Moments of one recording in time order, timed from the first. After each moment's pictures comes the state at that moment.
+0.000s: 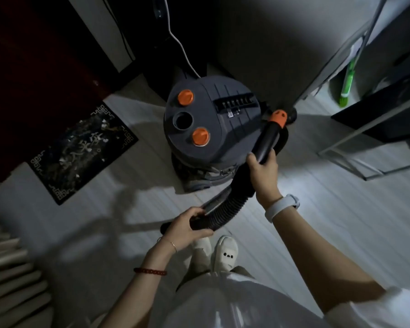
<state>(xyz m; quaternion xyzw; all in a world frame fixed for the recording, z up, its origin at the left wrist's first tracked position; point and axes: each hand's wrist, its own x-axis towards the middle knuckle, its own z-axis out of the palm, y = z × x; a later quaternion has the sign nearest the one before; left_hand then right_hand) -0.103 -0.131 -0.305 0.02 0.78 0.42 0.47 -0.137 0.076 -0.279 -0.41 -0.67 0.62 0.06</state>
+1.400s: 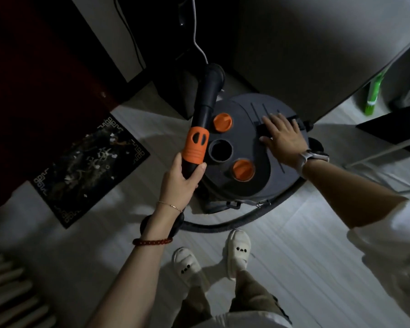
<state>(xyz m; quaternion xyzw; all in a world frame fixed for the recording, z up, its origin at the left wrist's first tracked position) -0.311 -0.161 -0.318 0.01 0.83 0.53 0.18 -0.320 0.114 -0.357 -0.09 -0.97 0.13 -0.17</state>
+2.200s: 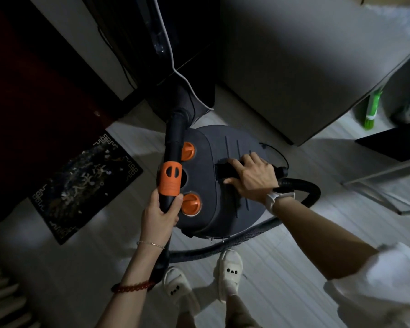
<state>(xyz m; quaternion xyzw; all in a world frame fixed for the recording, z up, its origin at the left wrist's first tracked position) -0.309 -0.107 -0.313 -0.11 0.86 0.47 0.17 -0.323 0.124 -0.353 0.01 -0.99 0.08 -0.15</state>
